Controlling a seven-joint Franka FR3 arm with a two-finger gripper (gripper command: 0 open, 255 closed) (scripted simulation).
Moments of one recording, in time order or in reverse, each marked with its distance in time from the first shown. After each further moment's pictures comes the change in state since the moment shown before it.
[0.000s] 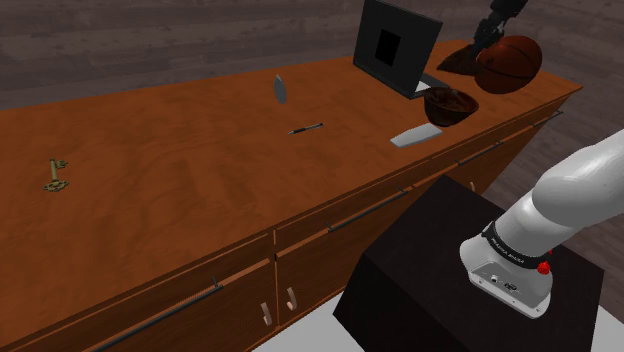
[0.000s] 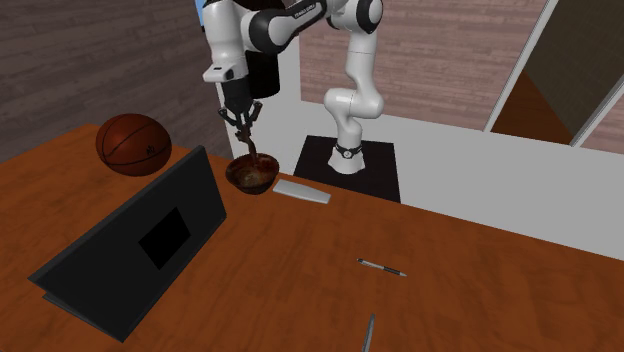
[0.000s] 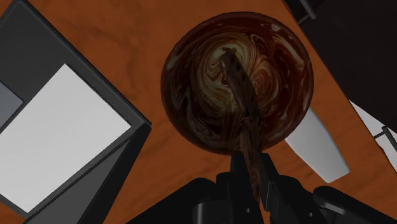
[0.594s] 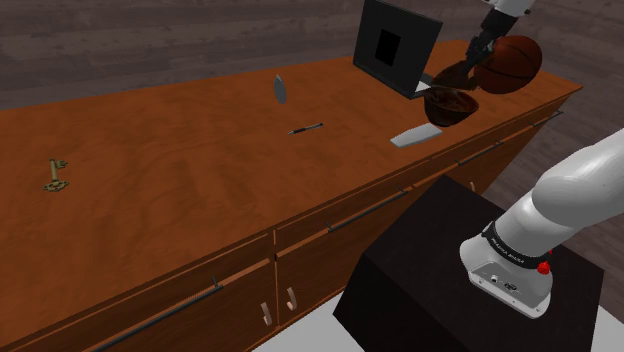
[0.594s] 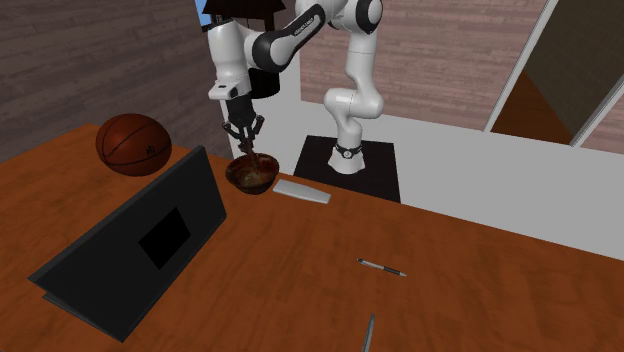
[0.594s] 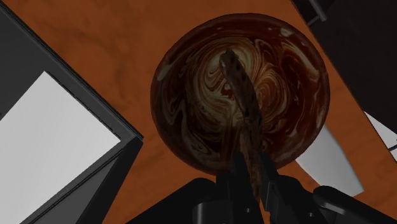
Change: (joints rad) arm -0.002 0.011 -0.010 -0.110 0.005 0.119 -0.019
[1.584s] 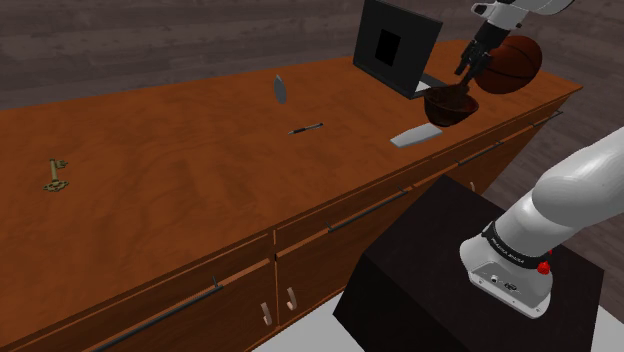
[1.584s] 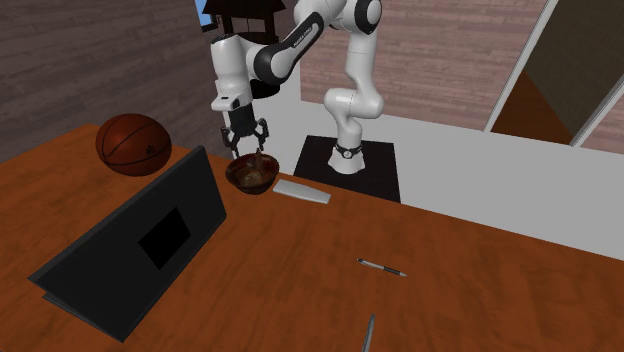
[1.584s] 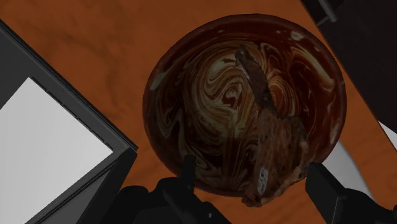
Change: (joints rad) arm 0.001 0.023 -0.010 -0.061 0.012 0.081 -0.018
